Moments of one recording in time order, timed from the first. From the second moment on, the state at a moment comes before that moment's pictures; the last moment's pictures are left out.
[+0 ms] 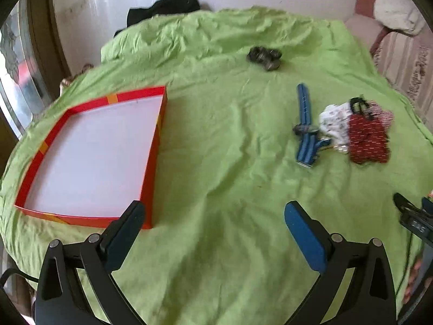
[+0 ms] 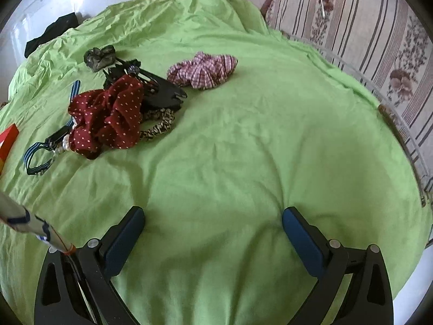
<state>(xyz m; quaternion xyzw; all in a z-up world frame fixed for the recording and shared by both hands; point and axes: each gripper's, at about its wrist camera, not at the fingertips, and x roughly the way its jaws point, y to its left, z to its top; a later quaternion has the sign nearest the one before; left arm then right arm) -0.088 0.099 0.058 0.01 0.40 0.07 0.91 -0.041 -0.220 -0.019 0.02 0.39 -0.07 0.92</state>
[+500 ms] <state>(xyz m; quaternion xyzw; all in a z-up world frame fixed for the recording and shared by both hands) -0.123 0.074 0.086 -0.02 0.38 0.02 0.93 -0.111 -0.199 0.071 0.02 0.25 -0.05 0.97</state>
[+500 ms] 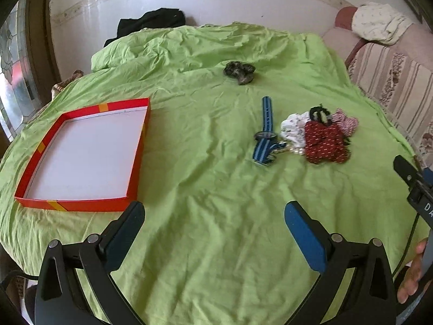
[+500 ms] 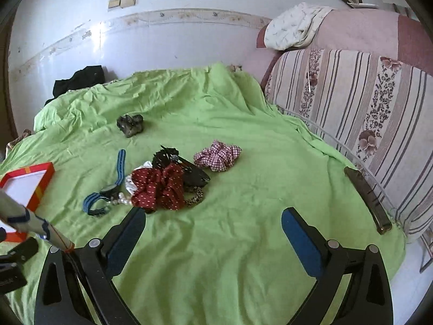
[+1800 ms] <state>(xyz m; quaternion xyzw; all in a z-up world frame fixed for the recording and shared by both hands) -0.128 0.062 0.086 0.00 0.38 0.01 0.93 -0.103 -0.173 0.032 0.01 0.34 -0.03 0.94</state>
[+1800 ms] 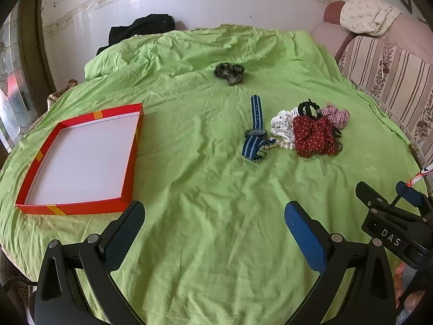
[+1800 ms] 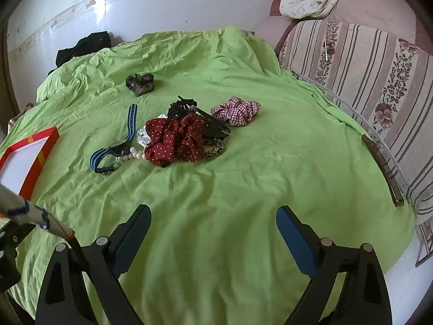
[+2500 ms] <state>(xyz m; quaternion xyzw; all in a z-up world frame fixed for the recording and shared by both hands) -0.106 0.070 0.072 0.00 0.41 0.00 0.91 -0.086 -0.173 0.021 0.00 0.36 -0.02 0.93</state>
